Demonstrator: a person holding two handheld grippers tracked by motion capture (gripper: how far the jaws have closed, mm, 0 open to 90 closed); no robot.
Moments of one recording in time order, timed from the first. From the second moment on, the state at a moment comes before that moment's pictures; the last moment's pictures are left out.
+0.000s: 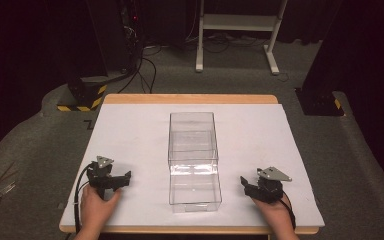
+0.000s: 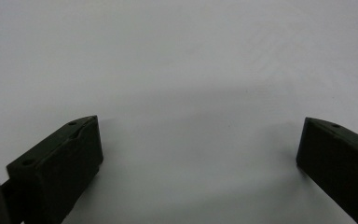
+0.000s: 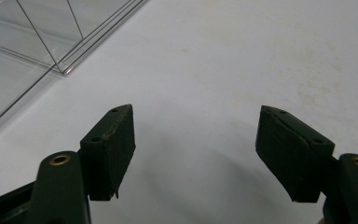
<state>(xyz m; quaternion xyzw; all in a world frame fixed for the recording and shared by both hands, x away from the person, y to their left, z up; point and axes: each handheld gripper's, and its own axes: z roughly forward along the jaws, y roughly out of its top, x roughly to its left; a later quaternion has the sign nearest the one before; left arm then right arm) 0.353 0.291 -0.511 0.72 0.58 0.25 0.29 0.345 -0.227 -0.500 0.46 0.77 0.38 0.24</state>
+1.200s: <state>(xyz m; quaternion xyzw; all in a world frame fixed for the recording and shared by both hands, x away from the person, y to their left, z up) 0.353 0.291 -0.511 0.72 0.58 0.25 0.29 0.345 -0.229 -0.498 0.46 0.77 0.38 0.23</state>
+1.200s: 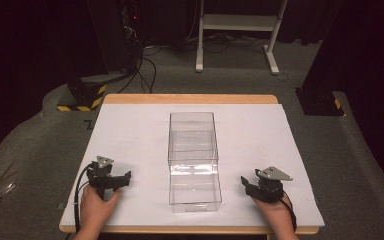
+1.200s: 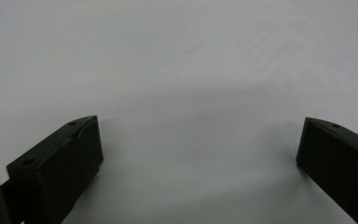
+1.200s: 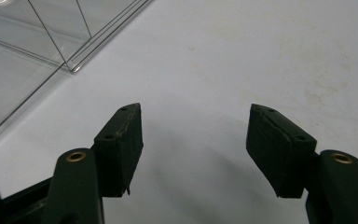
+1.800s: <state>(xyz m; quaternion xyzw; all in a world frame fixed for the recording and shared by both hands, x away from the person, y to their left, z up) 0.353 0.291 -0.511 0.72 0.58 0.25 0.29 0.335 -0.224 -0.484 0.43 0.77 0.40 0.23</state>
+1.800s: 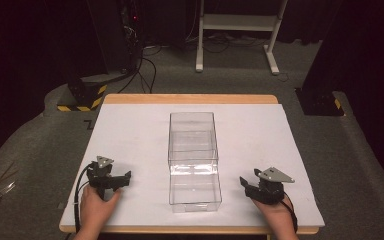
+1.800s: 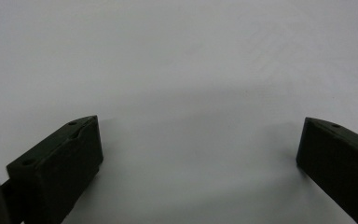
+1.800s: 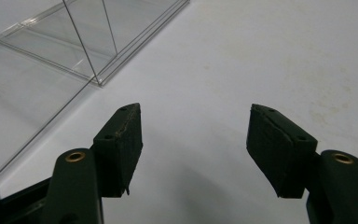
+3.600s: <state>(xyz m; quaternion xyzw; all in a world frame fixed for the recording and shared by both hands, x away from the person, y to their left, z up) 0.353 0.291 -0.511 0.72 0.58 0.25 0.30 0.302 -0.195 -0.448 0.37 0.78 0.46 0.22</state>
